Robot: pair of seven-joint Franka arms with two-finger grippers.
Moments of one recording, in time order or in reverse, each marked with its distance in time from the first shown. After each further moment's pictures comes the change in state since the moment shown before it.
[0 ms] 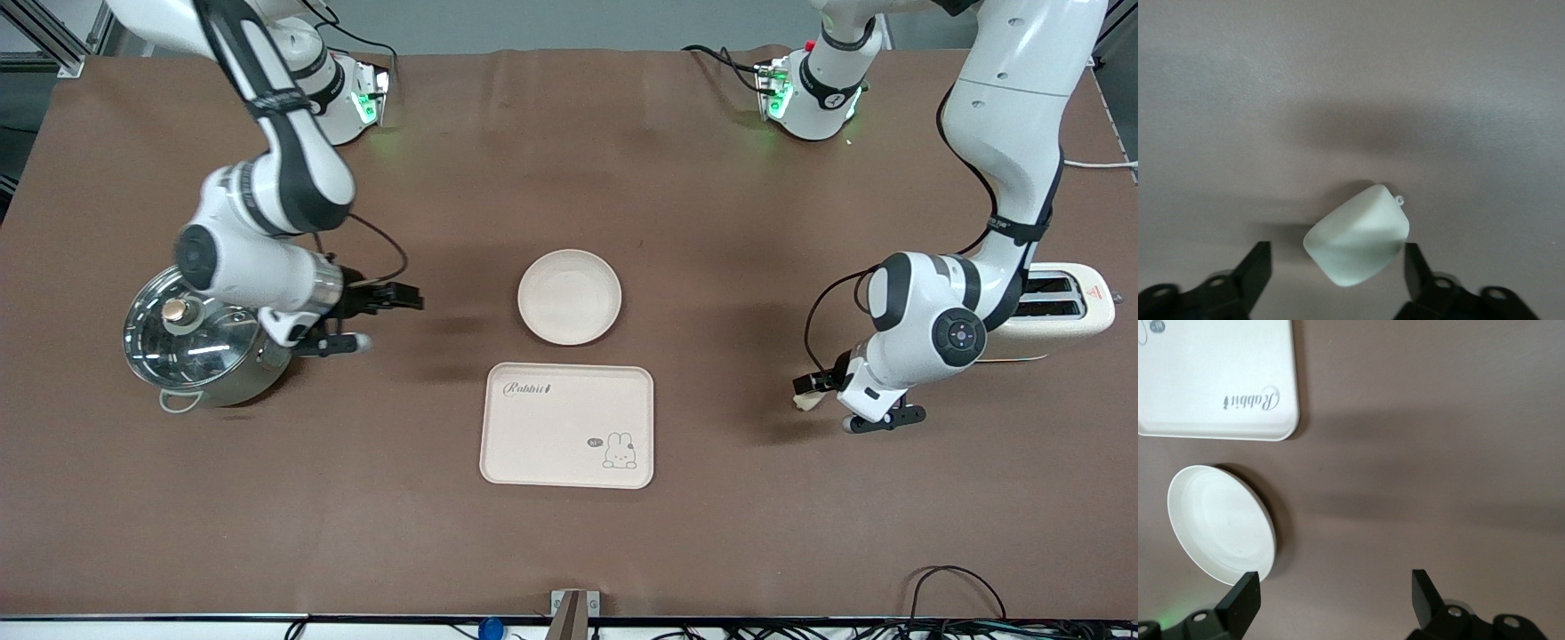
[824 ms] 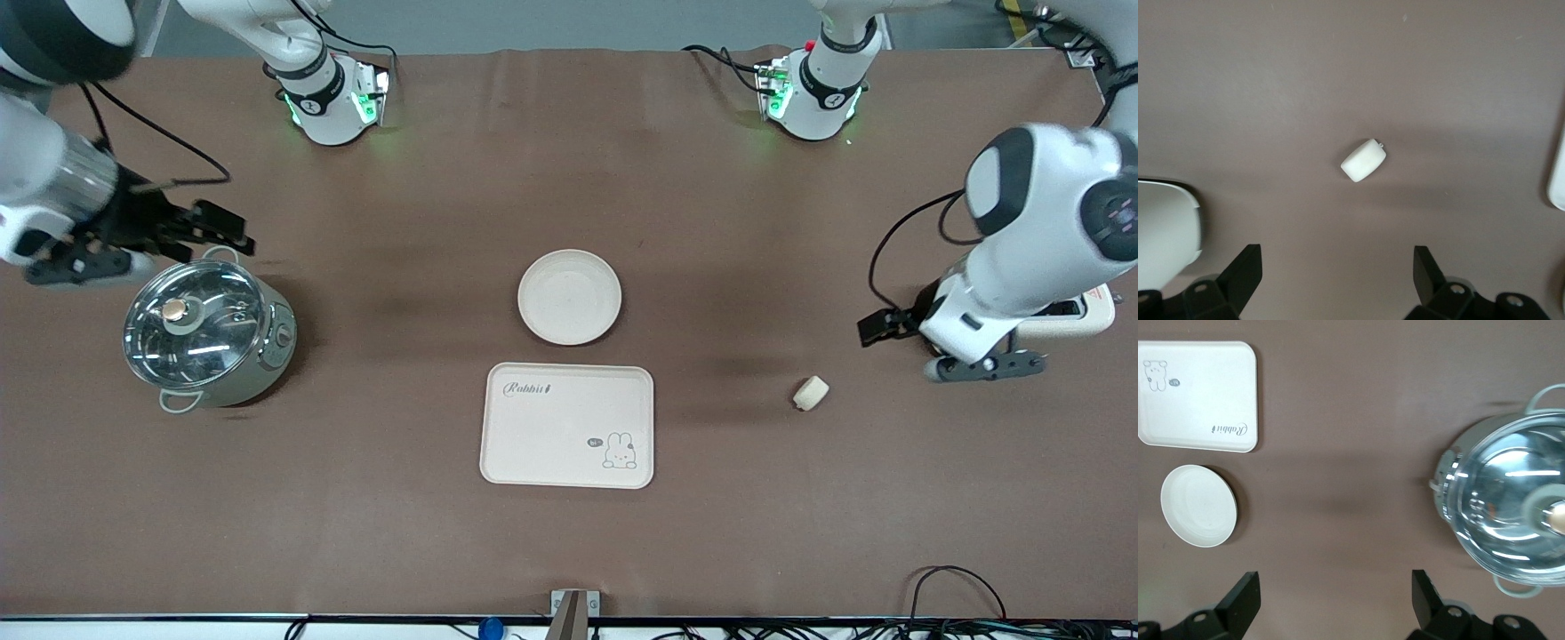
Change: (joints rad) left arm -0.001 -0.347 0.000 0.025 0.000 -0.345 0.058; right arm -0.239 -0.259 -0.004 0.251 -0.317 -0.463 -0.014
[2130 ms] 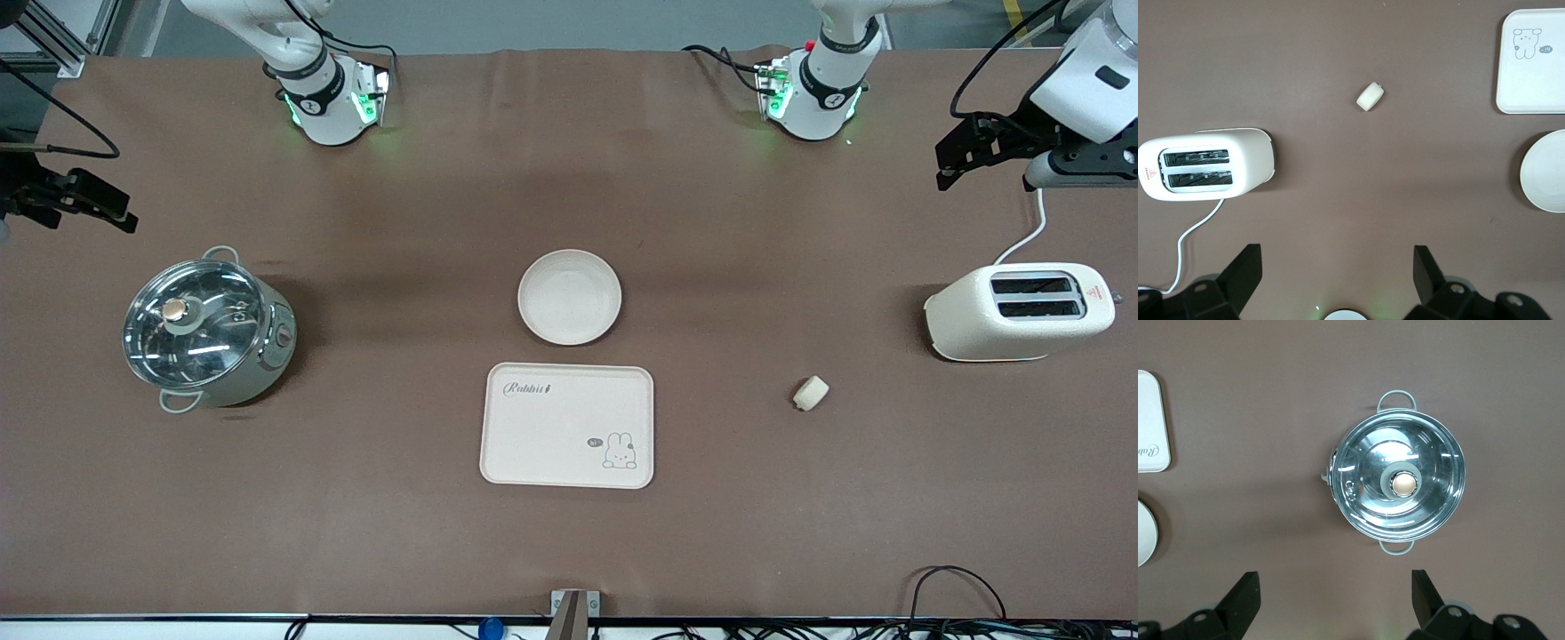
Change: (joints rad) left arm -0.009 -0.377 -0.004 0.210 0.000 -0.568 0.141; right arm -0.131 -0.084 -0.016 0.135 -0.216 -0.174 0.001
